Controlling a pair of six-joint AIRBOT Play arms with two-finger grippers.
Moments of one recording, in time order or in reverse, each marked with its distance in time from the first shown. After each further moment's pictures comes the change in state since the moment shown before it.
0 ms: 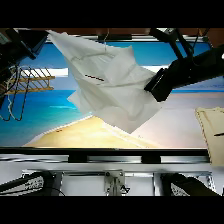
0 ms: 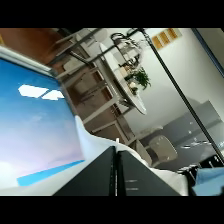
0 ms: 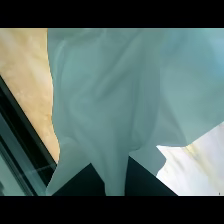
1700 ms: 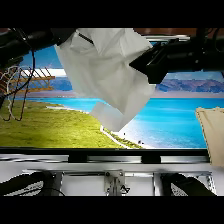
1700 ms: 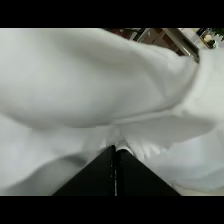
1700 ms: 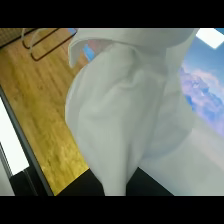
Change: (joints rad) left arm -0.365 0.020 0.241 0.669 0.283 -0.295; right arm 0.001 0.062 0.023 0.335 -0.280 0.071
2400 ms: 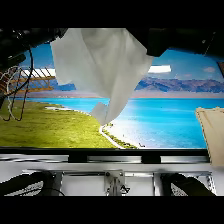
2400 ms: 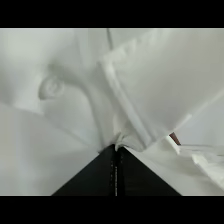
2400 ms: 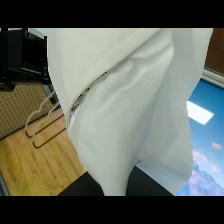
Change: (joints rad) left arm -0.023 0.000 0.002 -0.213 -0.020 0.028; right arm 0.000 0.008 0.000 0.156 -0.298 -0.018
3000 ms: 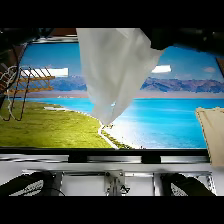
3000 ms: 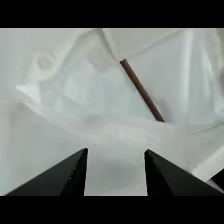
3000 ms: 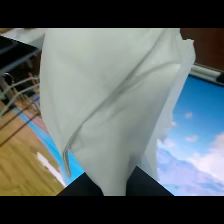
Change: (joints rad) left arm 0.105 0.067 -0.001 -0.006 -0.032 0.029; right arm -0.002 0.000 0.000 -0.283 -0.037 0.195
